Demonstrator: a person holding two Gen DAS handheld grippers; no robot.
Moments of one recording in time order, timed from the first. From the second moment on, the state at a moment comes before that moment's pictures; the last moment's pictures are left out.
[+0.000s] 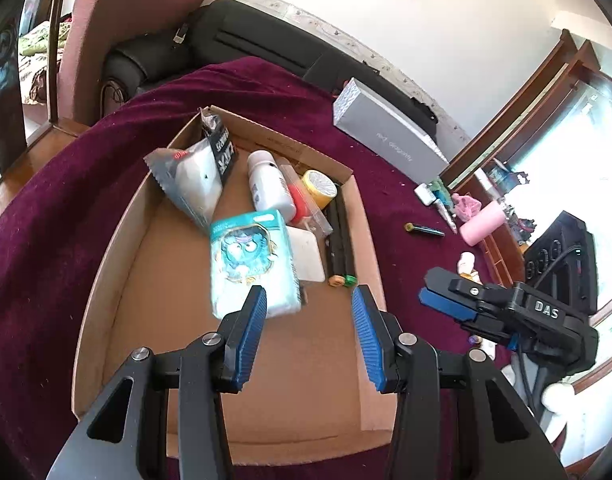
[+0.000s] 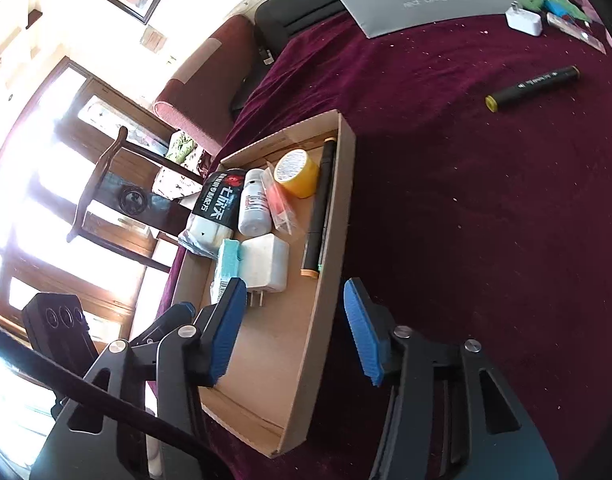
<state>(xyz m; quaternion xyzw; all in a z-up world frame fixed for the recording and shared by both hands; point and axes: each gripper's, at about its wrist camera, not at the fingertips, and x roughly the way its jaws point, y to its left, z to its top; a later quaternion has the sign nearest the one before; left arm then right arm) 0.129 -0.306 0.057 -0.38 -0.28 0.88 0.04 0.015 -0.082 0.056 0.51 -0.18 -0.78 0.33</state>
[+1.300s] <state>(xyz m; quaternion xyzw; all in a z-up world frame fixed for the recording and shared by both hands) 0.124 -0.214 0.073 -0.40 -0.23 0.88 0.14 0.013 0.134 0.074 0.43 -0.29 -0.84 0.14</state>
